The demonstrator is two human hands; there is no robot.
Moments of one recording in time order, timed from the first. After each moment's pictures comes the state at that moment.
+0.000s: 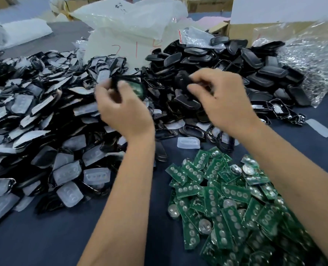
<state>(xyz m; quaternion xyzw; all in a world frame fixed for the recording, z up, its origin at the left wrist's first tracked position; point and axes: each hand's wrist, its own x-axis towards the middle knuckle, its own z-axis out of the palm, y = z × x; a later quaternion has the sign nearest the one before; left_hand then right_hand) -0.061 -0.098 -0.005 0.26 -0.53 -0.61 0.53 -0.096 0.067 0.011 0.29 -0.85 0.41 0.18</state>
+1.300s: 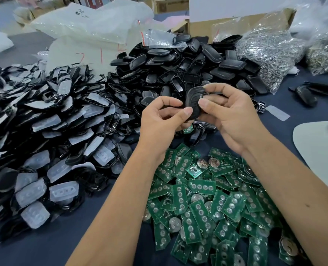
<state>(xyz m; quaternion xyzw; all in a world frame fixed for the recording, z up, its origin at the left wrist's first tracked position) -0.054 -0.023 -0.037 0.00 -0.64 -0.77 0.05 -0.076 0.145 -0.030 0.08 -0.58 0.81 -0.01</state>
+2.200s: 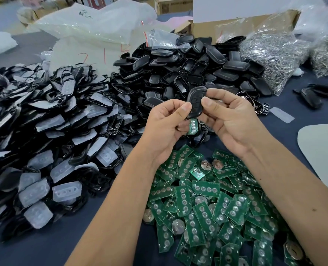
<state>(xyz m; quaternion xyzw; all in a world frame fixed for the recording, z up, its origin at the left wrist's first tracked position) -0.055 -0.024 -0.028 -0.04 -0.57 -0.82 -0.05 -0.070 0.136 -0.023 0.03 -0.47 0.88 -0.06</state>
